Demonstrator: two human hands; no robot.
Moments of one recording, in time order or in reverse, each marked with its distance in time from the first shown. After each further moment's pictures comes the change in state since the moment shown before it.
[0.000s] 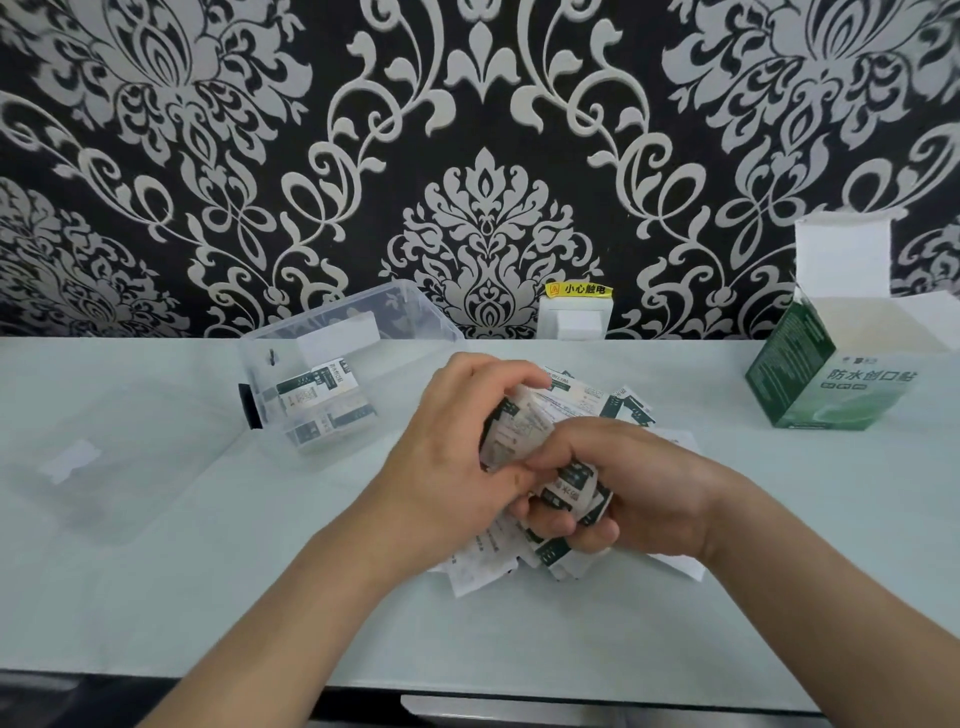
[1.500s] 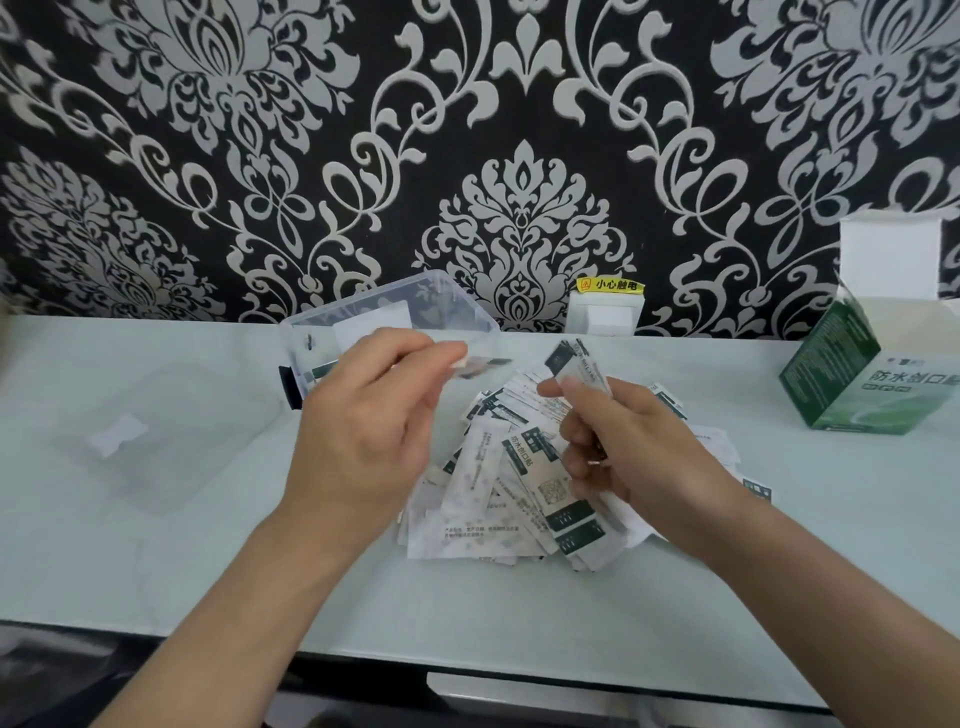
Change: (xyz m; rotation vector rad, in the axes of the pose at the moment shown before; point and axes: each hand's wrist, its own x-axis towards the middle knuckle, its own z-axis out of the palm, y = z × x) left_hand -0.020 -0.019 -0.045 0.526 0.470 0.256; right_hand 0.015 0.003 0.022 -0.093 0.566 -0.268
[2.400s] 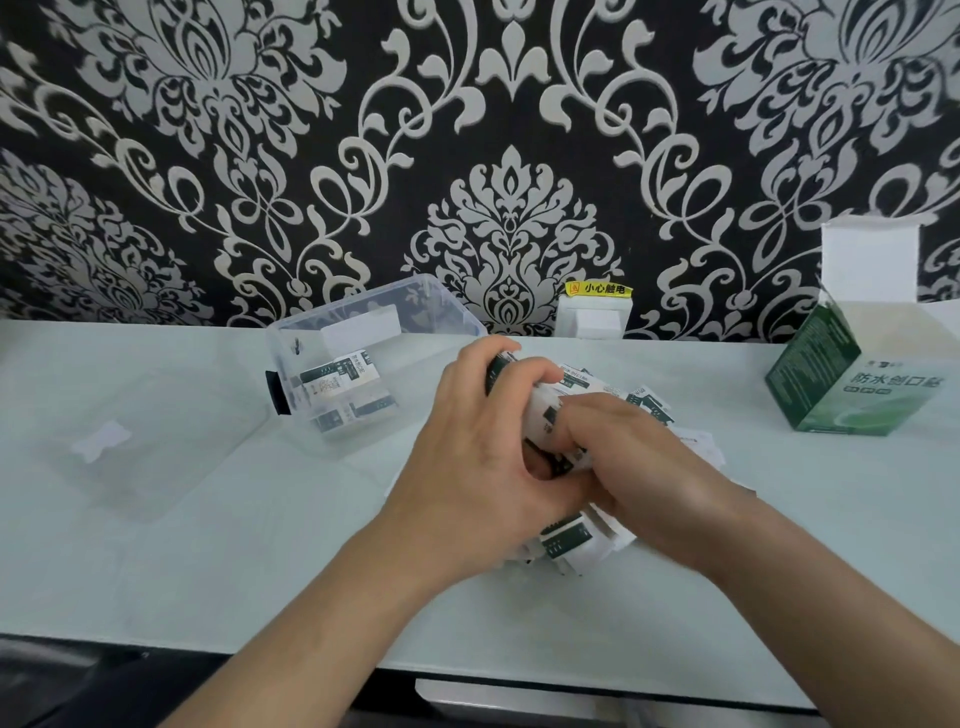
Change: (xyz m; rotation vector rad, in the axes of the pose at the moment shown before) left_hand 0.001 0.053 0.032 -0.284 -0.415 -0.228; right_hand -0.015 -0.012 -0.003 -0.092 -0.228 0.010
